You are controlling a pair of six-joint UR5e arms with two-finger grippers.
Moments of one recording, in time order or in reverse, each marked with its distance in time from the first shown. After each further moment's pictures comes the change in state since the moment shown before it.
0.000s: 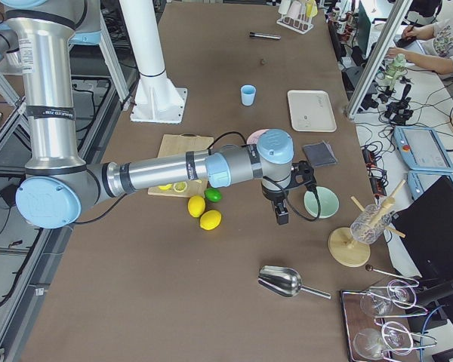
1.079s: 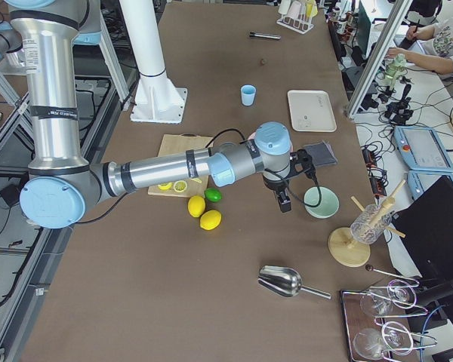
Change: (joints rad) left arm 0.038 0.004 -0.039 -0.066 0.085 -0.104; right arm -0.101 0.047 0.016 0.144 0.008 0.148
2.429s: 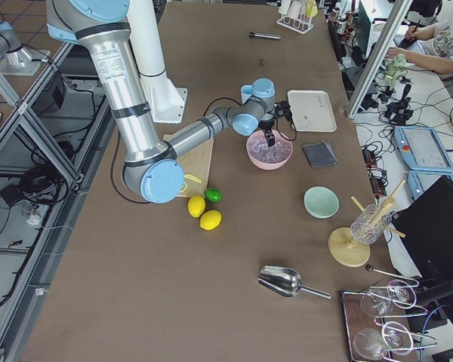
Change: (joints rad) left arm 0.005 -0.032 0.023 -0.050 0.004 -0.027; right arm -0.590 0.270 -0.071 0.175 -0.317 0.623
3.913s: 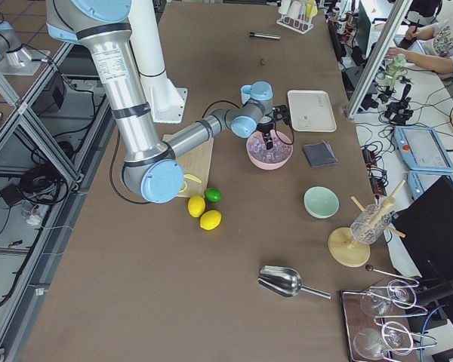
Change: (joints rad) left arm 0.000 0.005 0.007 -0.022 0.003 -0.006; right arm -0.026 -0.006 -0.009 0.003 -0.040 0.060
